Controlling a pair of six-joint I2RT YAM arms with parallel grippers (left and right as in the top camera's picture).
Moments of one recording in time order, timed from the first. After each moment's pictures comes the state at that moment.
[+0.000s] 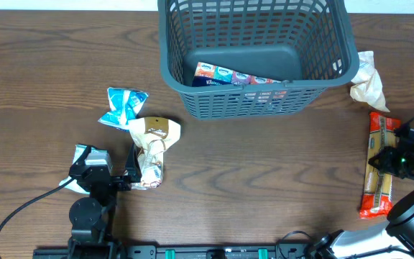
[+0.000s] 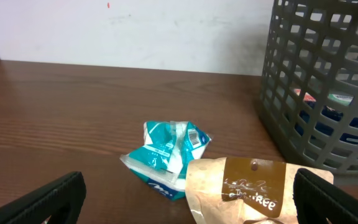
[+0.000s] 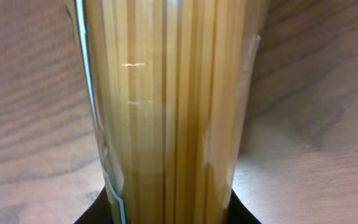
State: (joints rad) left arm -0.07 0.06 0.02 -0.11 -0.05 -0.07; right arm -0.83 1.77 1.02 -0.68 -0.23 -0.49
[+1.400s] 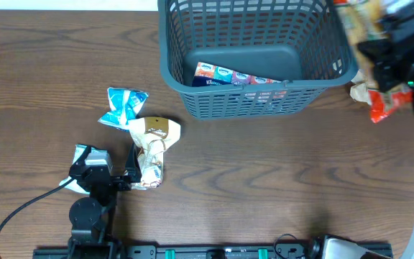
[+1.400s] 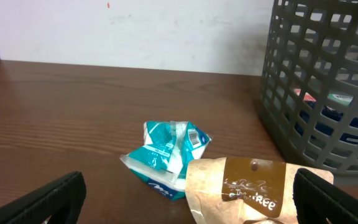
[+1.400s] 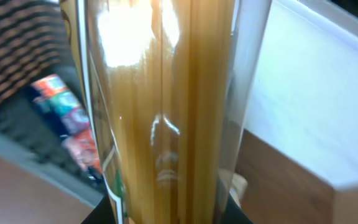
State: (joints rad) left arm -0.07 0.05 0.02 -0.11 -0.05 -0.07; right arm -0.20 1.39 1.84 -1.05 -0.42 -0.63
